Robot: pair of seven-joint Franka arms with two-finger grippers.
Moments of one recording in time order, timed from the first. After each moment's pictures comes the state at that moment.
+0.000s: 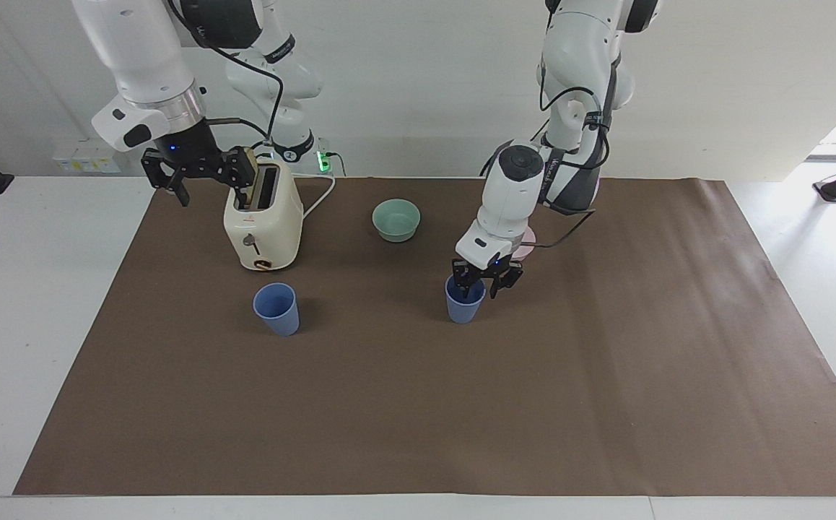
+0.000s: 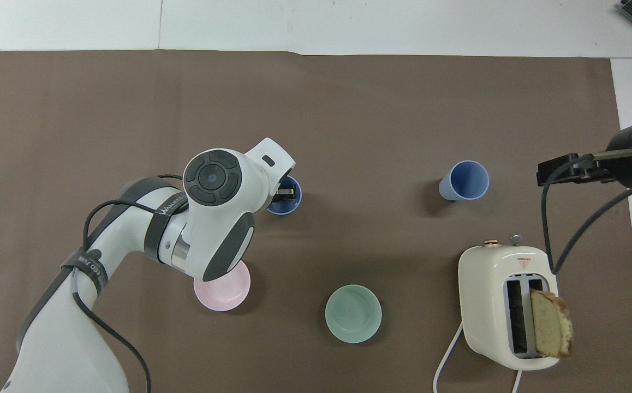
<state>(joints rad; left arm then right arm) -0.60 0.29 0.04 -1.88 -0.06 2.30 -0.49 -0.14 0.00 0.20 -1.59 -0.02 1.61 0.03</state>
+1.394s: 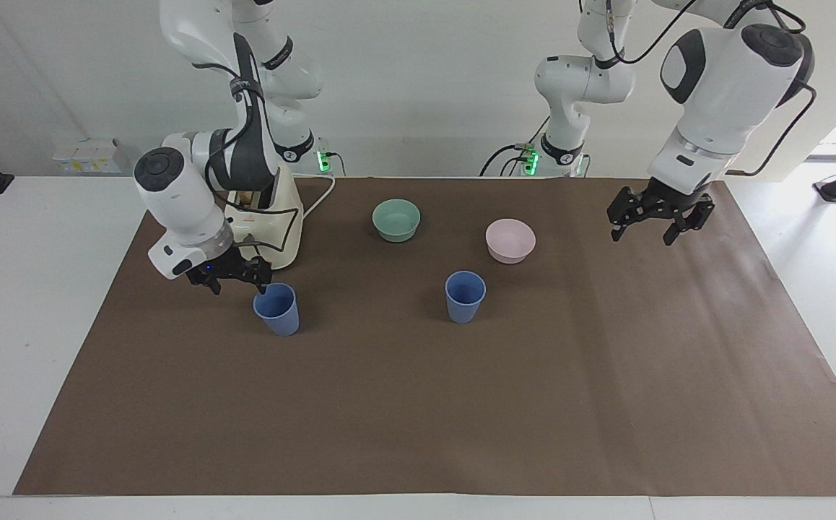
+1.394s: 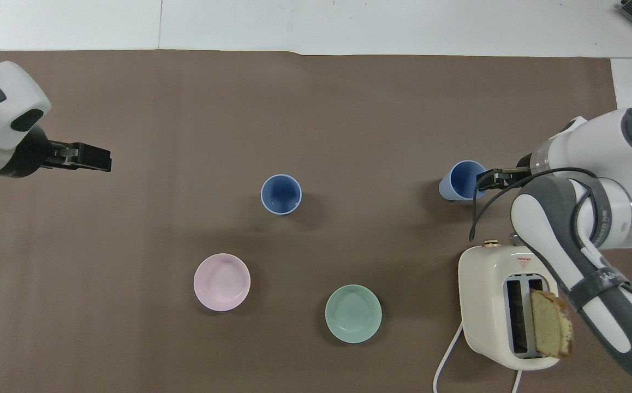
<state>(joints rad) -0.20 0.01 0.08 -1.68 -0.06 1.78 0.02 -0.18 0.20 0.19 -1.97 -0.02 2.16 0.03</state>
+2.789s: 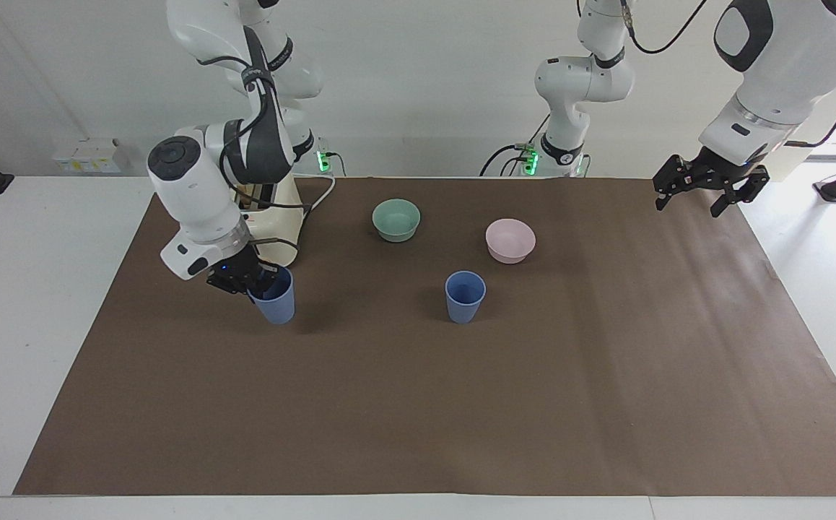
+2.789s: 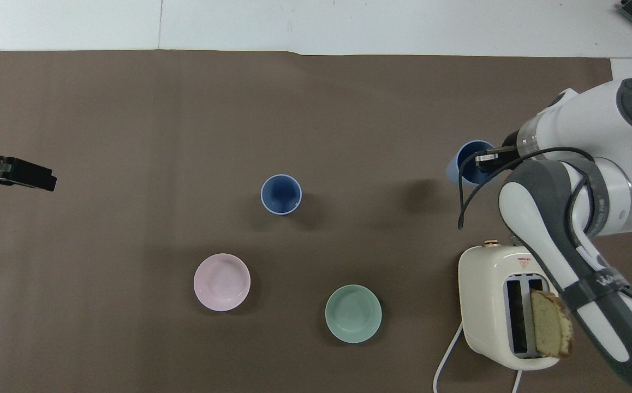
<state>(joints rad) -0.12 0.01 0.08 -1.59 -0.02 1.58 0.18 -0.10 0.20 0.22 -1.78 -0.02 2.04 0.09</state>
